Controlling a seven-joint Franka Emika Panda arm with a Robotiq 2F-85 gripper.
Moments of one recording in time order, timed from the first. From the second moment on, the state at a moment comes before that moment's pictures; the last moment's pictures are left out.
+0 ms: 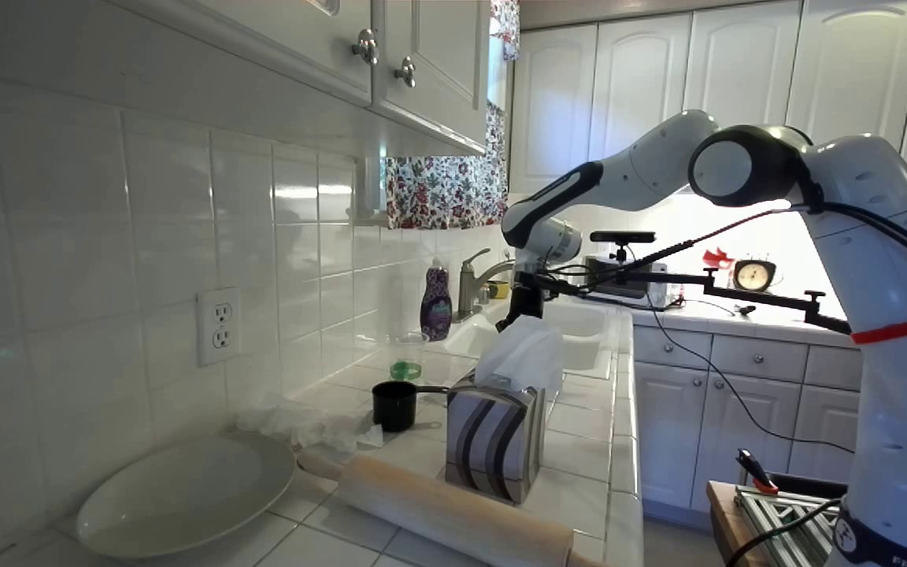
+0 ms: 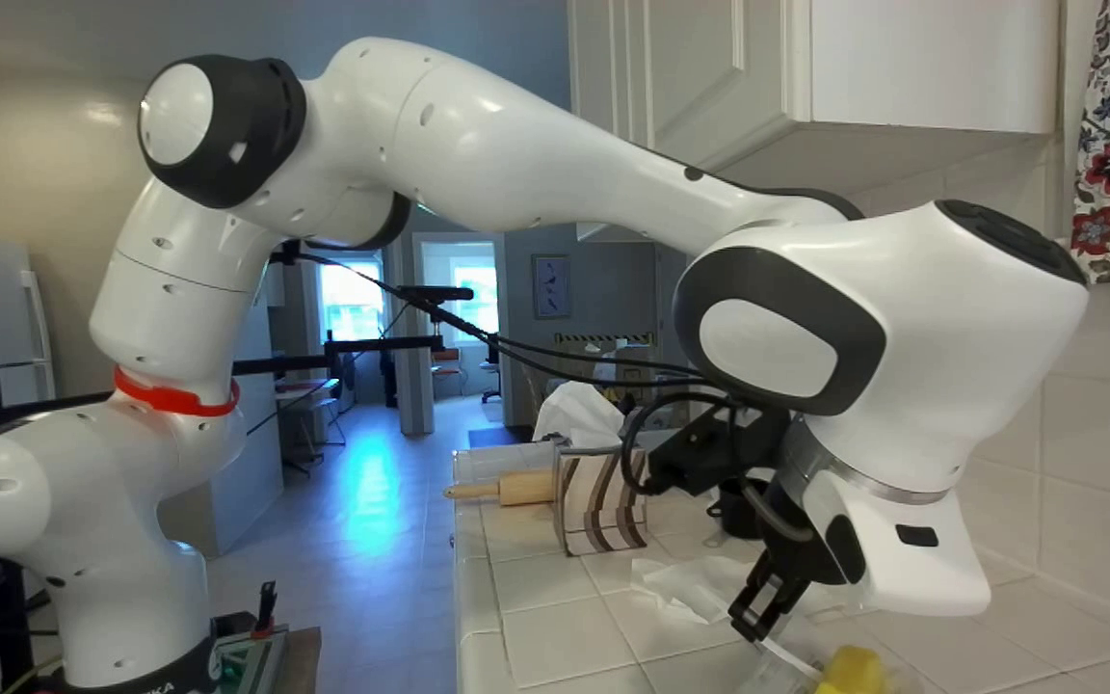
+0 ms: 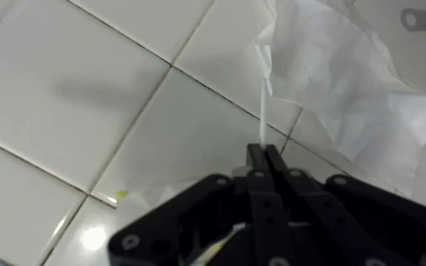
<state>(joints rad) -0.42 0.45 -0.32 -1.69 0.54 1.71 0.22</state>
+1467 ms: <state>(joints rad) -0.42 0.48 -0.32 -1.64 0.54 1.68 0.26</state>
